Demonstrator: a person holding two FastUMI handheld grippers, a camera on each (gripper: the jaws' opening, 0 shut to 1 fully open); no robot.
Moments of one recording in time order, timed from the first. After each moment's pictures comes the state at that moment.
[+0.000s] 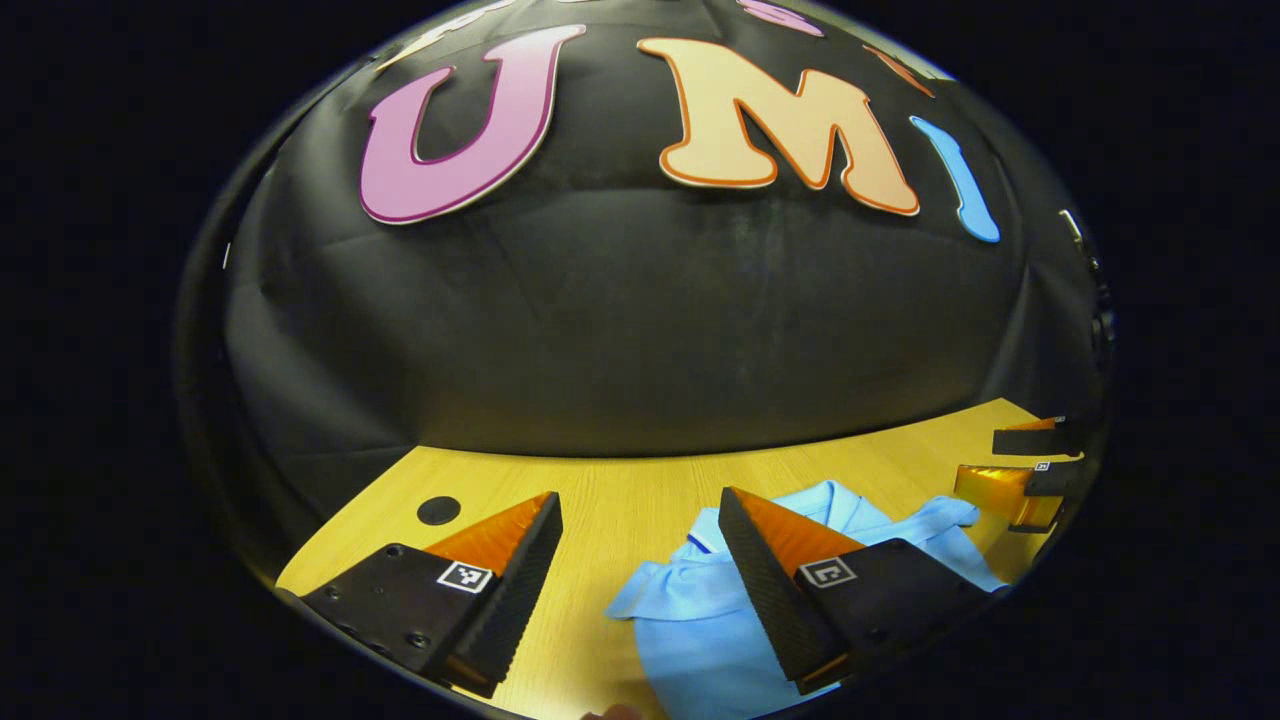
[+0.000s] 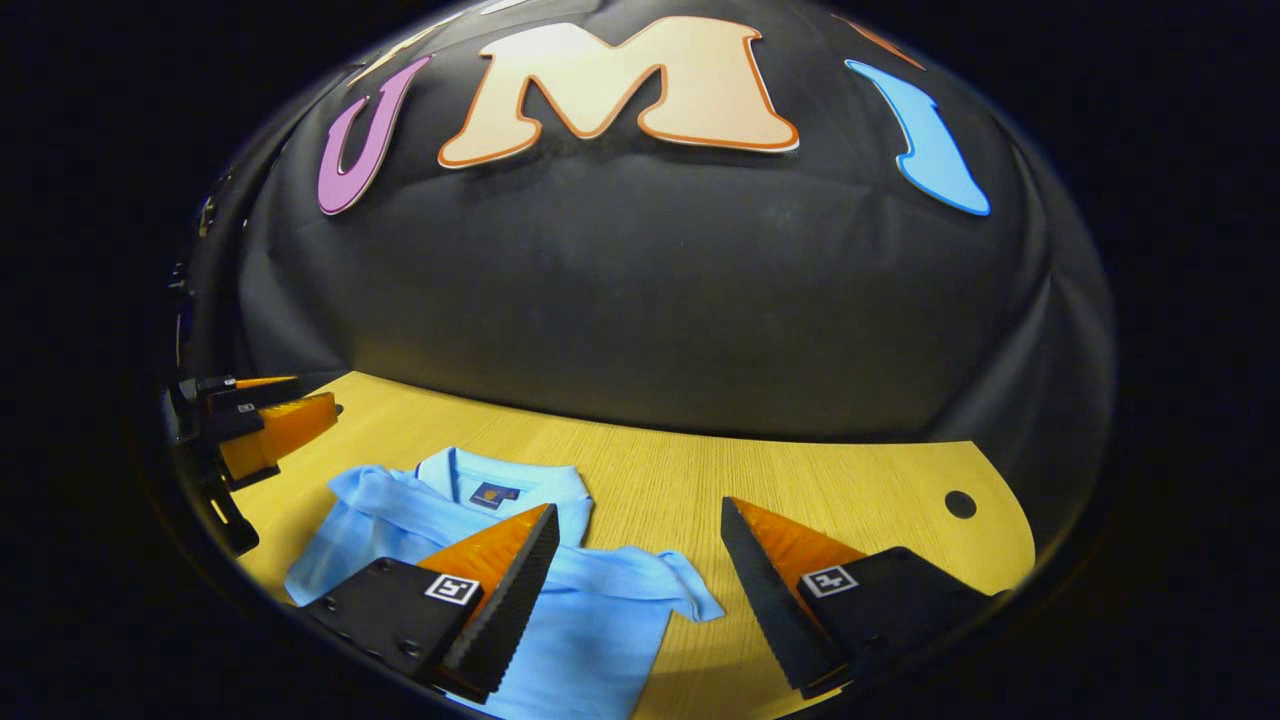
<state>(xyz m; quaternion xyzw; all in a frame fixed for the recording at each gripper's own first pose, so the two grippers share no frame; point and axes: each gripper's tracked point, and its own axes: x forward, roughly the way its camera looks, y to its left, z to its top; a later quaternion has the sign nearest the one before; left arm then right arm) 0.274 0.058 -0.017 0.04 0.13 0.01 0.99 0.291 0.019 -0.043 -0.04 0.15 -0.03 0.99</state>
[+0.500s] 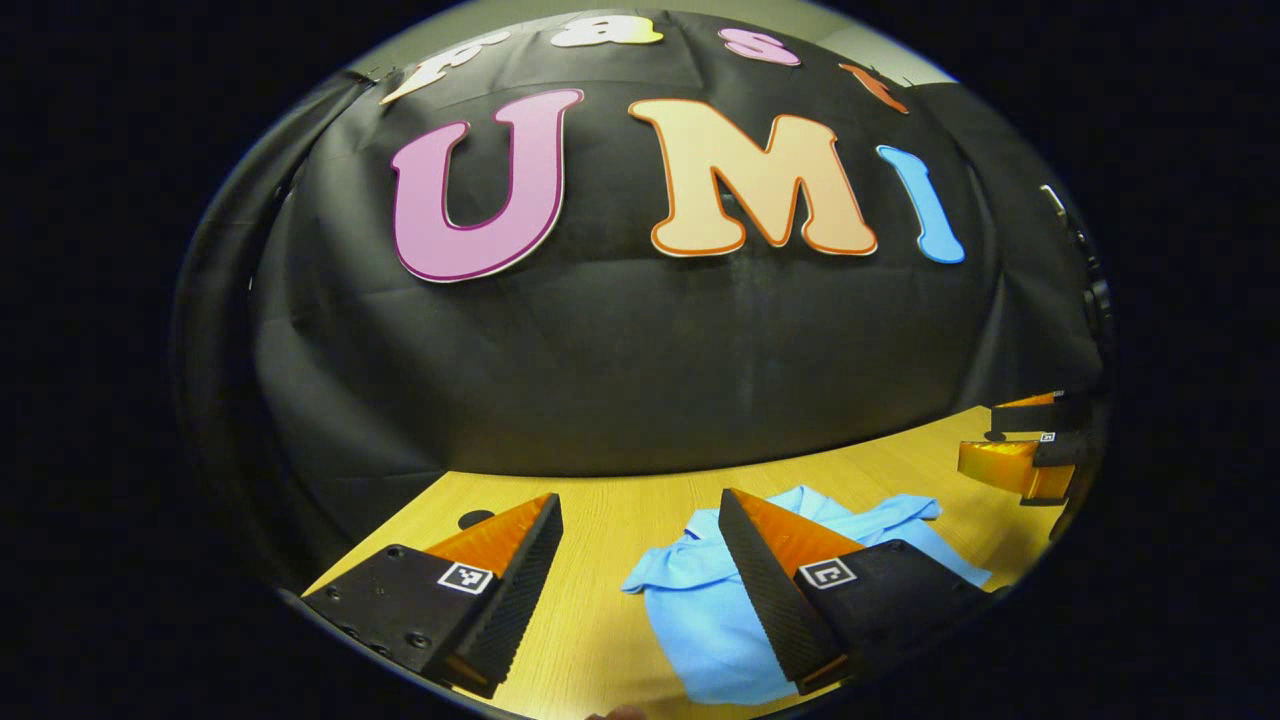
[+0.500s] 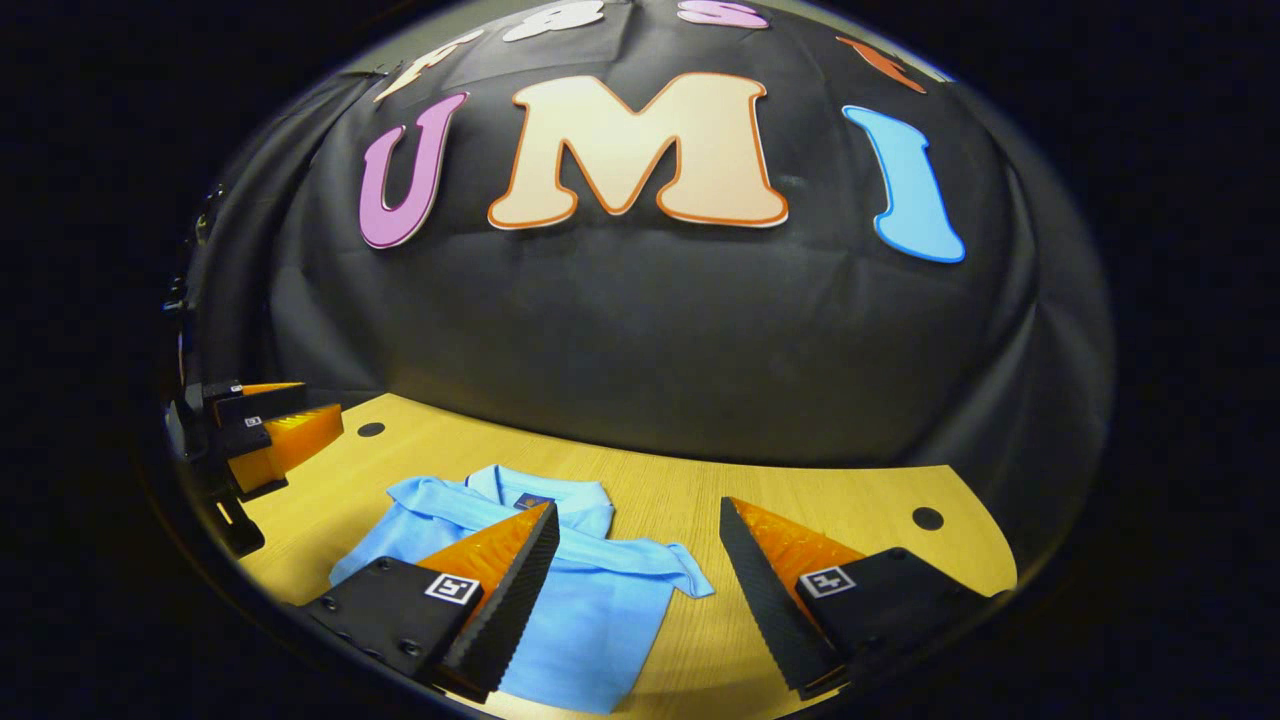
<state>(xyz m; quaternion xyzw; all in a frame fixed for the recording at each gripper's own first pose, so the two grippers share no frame) 0.194 0.051 0.018 0.06 0.08 0.00 1.00 0.219 0.027 0.007 -0.06 0.09 -0.02 0.99</state>
